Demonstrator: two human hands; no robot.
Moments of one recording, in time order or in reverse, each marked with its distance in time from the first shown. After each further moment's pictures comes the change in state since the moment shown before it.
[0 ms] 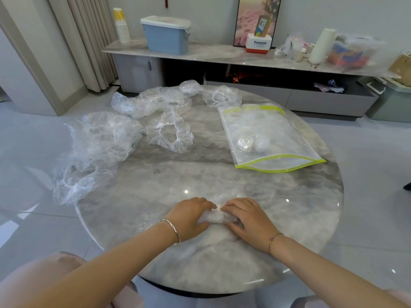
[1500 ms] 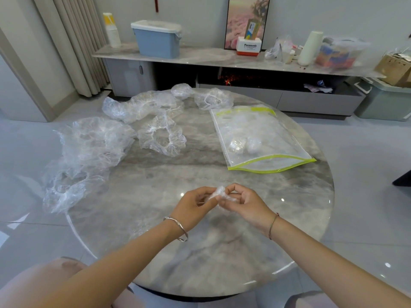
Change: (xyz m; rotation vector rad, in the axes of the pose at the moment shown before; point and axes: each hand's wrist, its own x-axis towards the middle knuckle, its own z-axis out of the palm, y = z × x) left_hand 0.017 0.031 -0.015 -0.981 0.237 -0.219; right_hand 0.025 -0.035 -0.050 1.064 0.038 0.538
